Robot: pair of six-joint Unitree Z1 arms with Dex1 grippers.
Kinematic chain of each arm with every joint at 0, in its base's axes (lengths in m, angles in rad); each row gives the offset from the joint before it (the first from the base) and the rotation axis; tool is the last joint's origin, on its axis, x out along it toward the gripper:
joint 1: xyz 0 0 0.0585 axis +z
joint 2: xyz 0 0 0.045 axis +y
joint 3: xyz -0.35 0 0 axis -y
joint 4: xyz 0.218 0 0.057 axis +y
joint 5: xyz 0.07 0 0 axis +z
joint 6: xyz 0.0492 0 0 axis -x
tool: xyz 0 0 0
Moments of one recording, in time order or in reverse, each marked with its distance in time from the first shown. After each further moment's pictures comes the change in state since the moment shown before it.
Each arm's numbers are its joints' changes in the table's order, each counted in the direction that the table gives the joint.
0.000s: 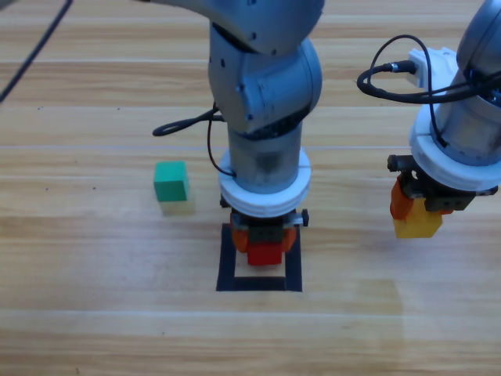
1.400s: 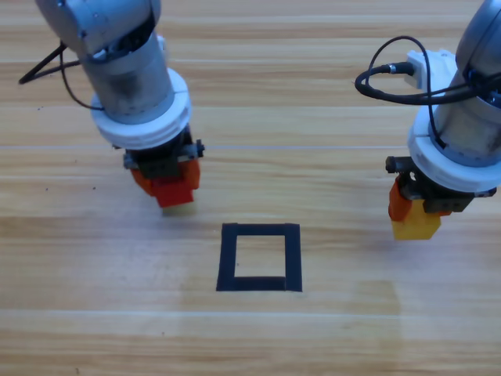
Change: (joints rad) arm 0 0.214 -0.309 -0.314 -0.131 -0.011 -0.157; arm 1 0.004 0.000 0.000 0.000 0.005 0.000
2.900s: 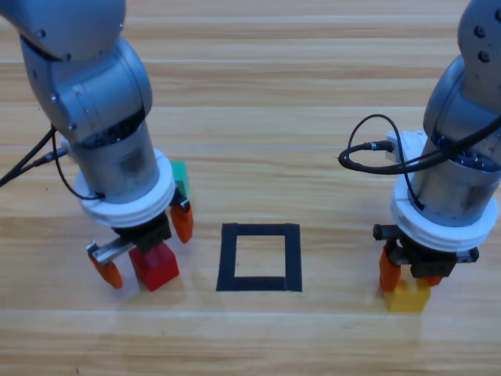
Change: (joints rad) arm 0 -0.034 -0.014 -0.289 -0.154 -0.026 0.642; arm 1 -0.002 0.116 -0.085 -0.045 0.168 -0.014
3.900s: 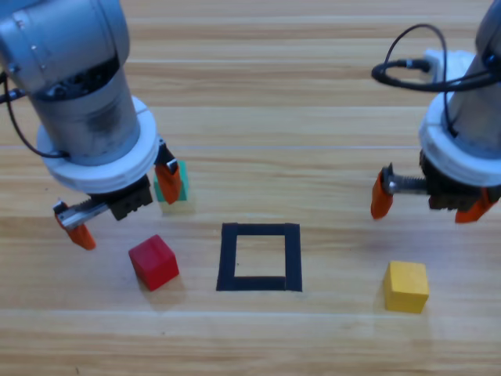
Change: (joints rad) arm 0 -0.113 -0.129 0.145 0.240 0.153 0.036; arm 1 -0.048 -0.116 0.085 0.060 -0.075 -0.028
